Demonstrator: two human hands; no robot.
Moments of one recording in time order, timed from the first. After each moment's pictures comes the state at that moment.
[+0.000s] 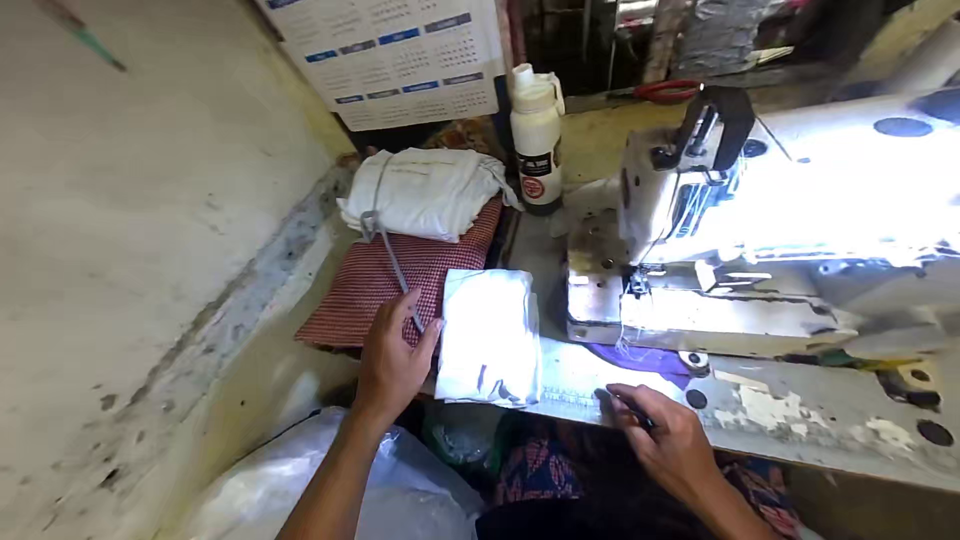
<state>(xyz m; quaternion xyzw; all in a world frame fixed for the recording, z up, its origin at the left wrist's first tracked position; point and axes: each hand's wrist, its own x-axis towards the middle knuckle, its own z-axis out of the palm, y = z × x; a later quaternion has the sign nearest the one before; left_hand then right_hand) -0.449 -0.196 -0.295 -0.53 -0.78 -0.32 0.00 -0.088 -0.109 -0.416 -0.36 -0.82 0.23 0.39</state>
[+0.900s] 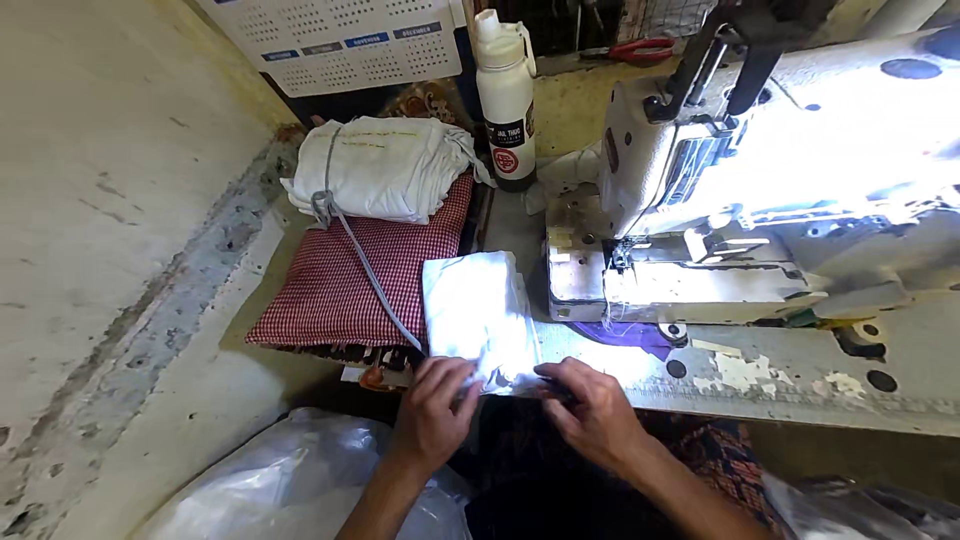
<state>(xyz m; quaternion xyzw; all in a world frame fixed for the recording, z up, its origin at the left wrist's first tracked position) -0.395 -0.229 -0.384 -0.67 -0.67 -0.33 0.03 -0.153 -0.127 -0.397 -0.30 -0.84 0.29 0.35</state>
